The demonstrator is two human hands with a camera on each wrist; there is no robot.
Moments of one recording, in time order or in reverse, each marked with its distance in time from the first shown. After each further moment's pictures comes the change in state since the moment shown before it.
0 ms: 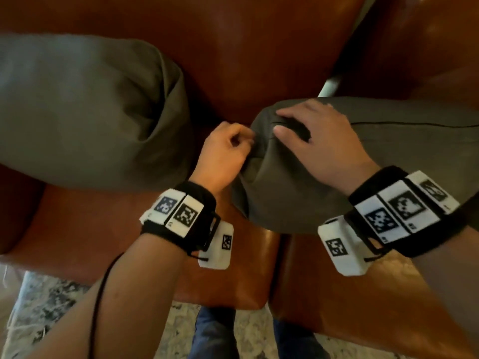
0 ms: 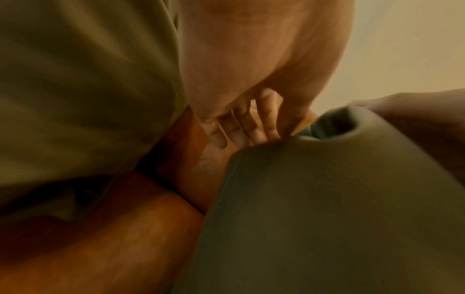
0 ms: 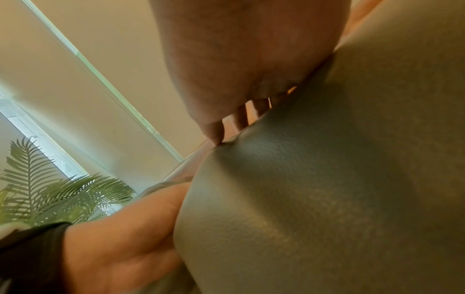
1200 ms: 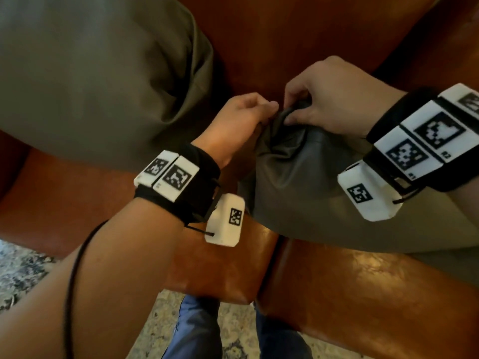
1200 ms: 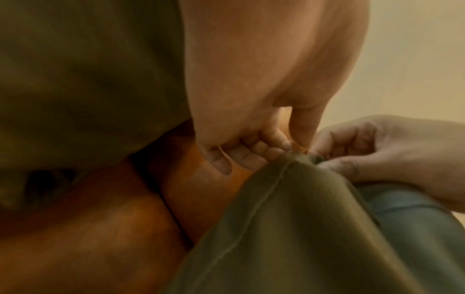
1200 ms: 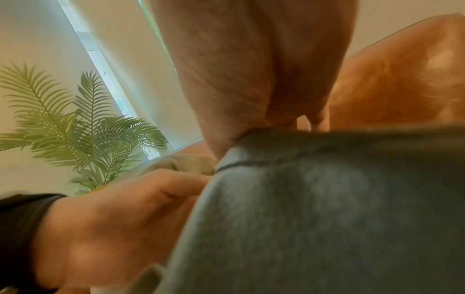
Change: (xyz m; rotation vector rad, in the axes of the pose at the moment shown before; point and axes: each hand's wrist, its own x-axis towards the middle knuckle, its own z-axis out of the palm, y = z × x) left_hand 0.024 0.006 -0.035 -0.545 -0.146 -0.256; right_hand 0.085 -0.050 -0.016 -0.301 -0.402 -0.211
